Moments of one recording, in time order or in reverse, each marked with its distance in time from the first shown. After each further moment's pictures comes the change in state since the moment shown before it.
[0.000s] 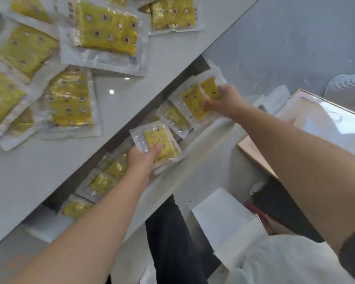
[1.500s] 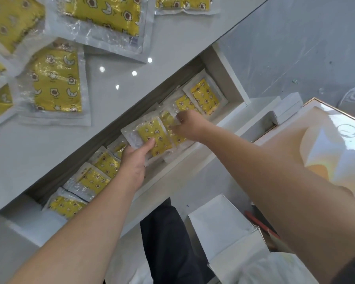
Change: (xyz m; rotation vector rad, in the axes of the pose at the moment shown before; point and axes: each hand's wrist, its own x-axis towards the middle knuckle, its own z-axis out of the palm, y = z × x) left_hand 0.043 -0.036 0.002 -0.503 -0.141 0.035; right_hand -0.015 -0.021 0.091 -0.377 -0.322 -0.120
